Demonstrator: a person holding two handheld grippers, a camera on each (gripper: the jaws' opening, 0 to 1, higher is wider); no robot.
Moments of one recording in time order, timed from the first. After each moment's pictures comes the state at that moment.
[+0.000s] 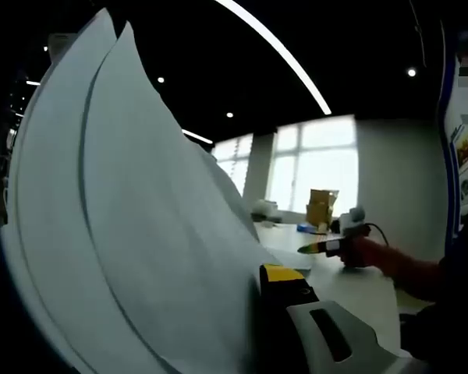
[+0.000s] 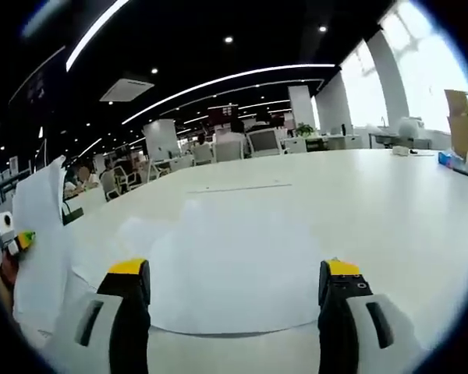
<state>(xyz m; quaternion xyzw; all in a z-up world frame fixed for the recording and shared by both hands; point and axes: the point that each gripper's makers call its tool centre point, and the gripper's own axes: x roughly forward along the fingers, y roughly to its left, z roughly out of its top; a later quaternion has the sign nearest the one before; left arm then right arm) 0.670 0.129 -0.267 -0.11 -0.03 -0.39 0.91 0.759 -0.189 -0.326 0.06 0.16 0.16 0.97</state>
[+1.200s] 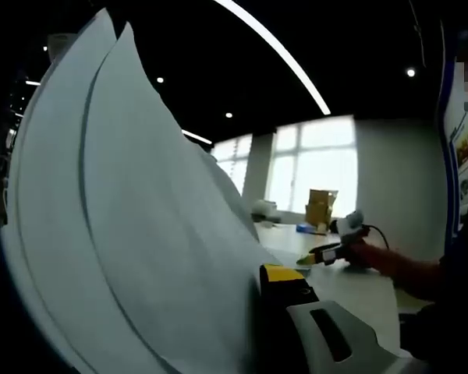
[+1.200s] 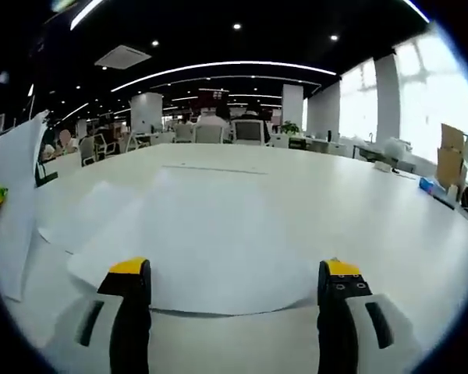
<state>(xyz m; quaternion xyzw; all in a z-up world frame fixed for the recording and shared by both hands) 0.671 0.131 -0.269 -0.11 -0.03 -0.39 0.91 0.770 -0.224 -0.349 -0.03 0.19 0.10 0.98</state>
